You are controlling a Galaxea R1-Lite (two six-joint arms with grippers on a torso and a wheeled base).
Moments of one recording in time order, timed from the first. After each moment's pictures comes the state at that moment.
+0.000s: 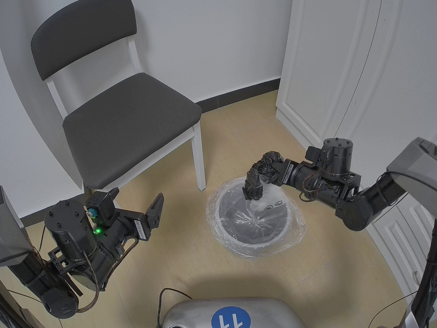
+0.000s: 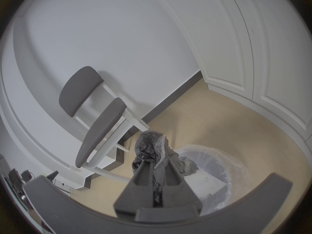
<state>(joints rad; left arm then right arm) -0.59 1.81 -0.22 -1.53 0.40 -0.07 0.41 2.12 -0.99 -0.95 0.07 0.50</state>
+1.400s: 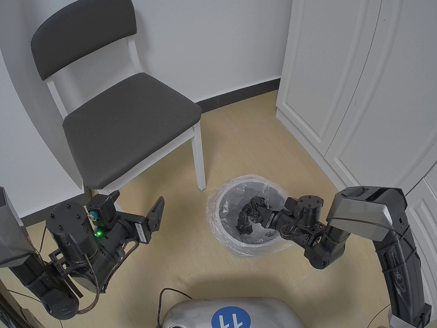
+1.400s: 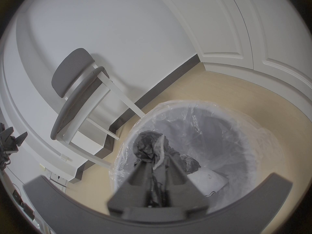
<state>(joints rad) -0.59 1.81 -0.21 -1.53 0.40 -0.07 0.41 2.61 -1.01 -1.41 0.10 0.49</state>
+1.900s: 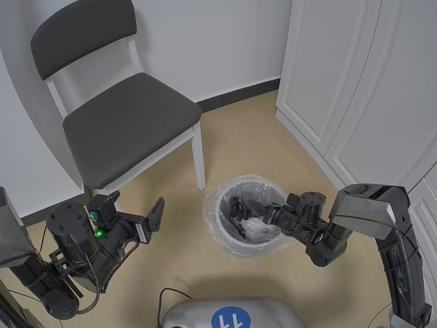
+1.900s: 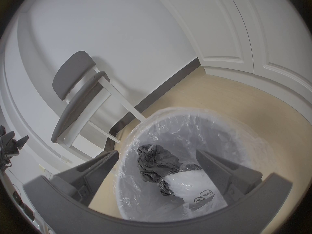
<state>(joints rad) -0.59 1.81 -0.21 -1.53 0.40 -0.07 0.40 2.59 -1.01 -1.42 0.10 0.48</state>
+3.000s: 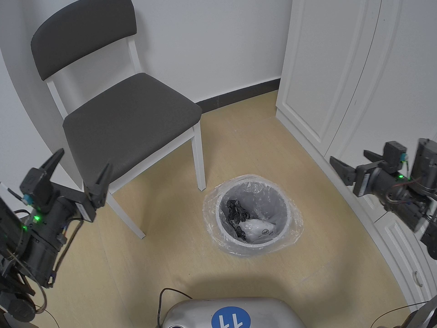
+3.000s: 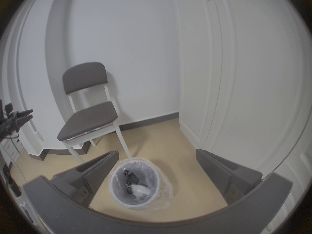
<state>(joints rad) -0.53 1.42 -0.16 -1.50 0.39 0.26 0.40 1.49 -0.51 -0.93 -0.19 0.00</state>
